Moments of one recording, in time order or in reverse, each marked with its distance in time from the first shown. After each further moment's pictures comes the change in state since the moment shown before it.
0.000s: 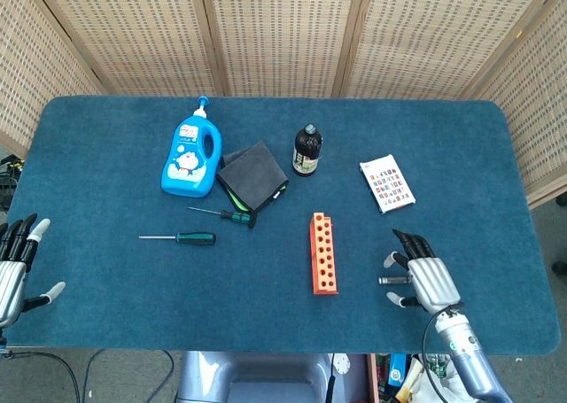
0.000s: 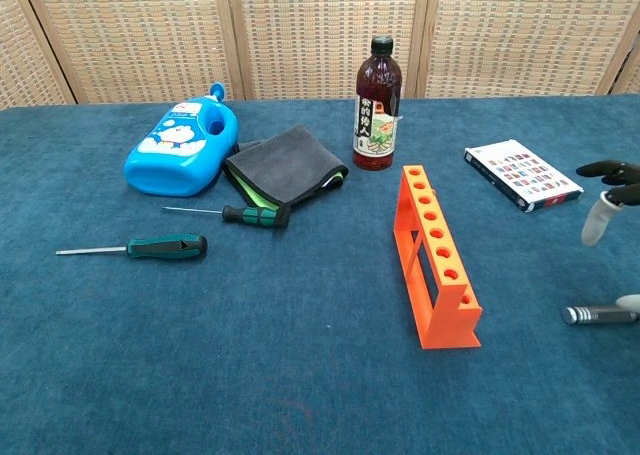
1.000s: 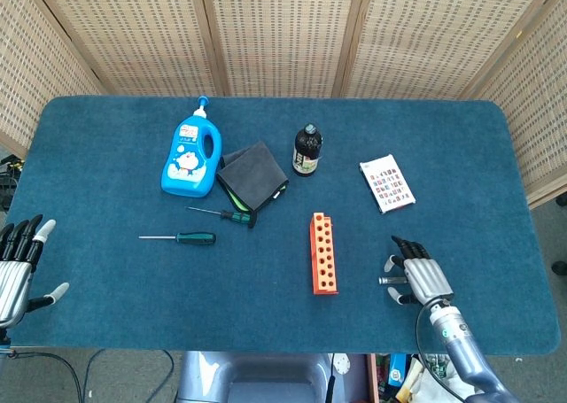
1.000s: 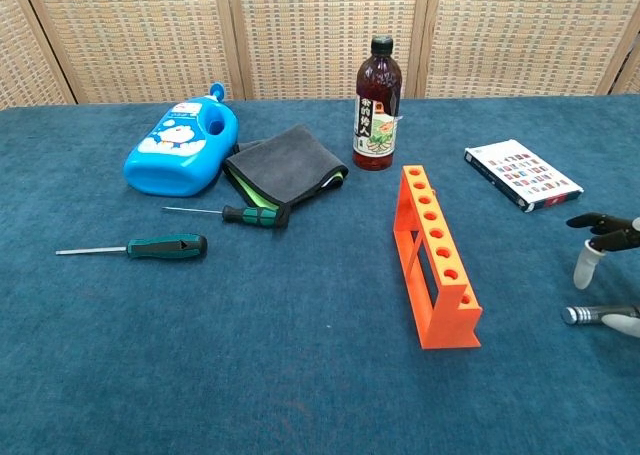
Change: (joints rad) left arm -0.006 -0.005 0.004 -0.002 0.007 -0.010 0.011; right arm 0.066 -0.064 -0.016 0.131 0.139 -0.140 0.018
